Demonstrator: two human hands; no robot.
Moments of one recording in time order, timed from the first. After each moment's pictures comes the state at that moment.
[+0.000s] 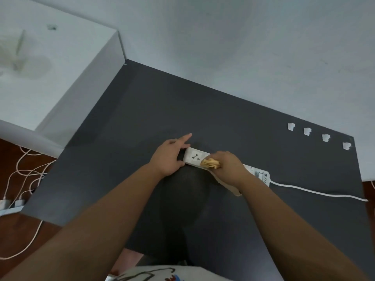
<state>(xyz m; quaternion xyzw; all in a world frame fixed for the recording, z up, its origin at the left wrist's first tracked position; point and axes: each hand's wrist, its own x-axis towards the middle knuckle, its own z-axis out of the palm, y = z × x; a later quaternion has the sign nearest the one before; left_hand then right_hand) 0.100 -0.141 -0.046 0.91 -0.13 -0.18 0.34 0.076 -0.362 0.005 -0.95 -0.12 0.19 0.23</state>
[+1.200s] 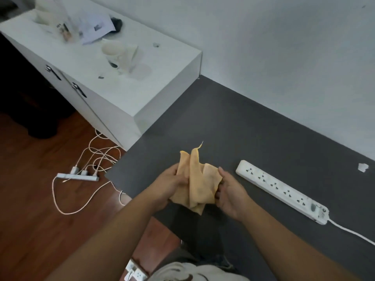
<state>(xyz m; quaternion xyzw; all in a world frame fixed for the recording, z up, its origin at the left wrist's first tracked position) -0.033 -0.034 0.032 0.58 0.24 -0.20 0.75 0.016 -0.219 0.012 -0.50 0.25 0.43 0.71</state>
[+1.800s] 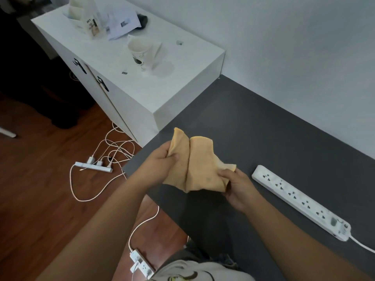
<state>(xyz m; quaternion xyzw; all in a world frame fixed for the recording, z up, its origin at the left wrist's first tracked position) -0.031 0.023 0.073 0.70 0.24 -0.08 0.66 0.031 -0.192 0.019 -0.51 0.21 0.39 0.74</state>
